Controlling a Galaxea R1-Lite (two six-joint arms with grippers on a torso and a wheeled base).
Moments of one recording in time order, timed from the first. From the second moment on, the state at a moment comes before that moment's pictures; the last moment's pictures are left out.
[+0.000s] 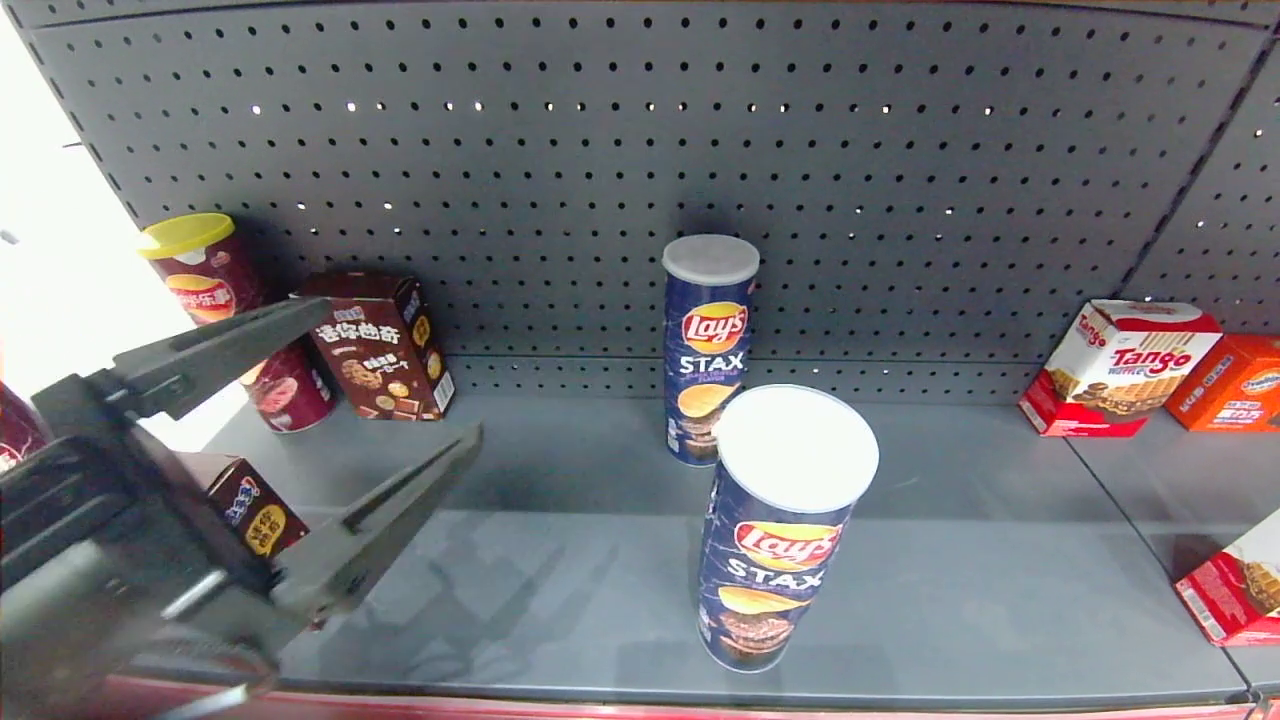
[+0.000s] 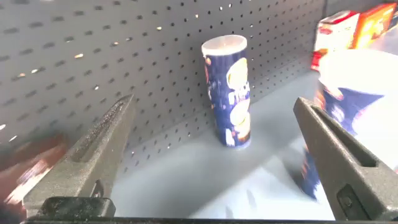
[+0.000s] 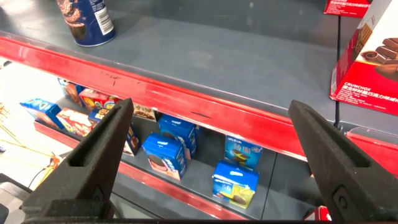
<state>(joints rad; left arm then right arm) -0.70 1.10 -0.38 -0.96 0.05 0.26 0.38 0.00 0.00 0.00 0.02 -0.02</state>
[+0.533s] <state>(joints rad) -0.36 0.50 -0.11 -0.71 0.01 0.24 0.38 0.00 0.00 0.00 0.02 -0.01</state>
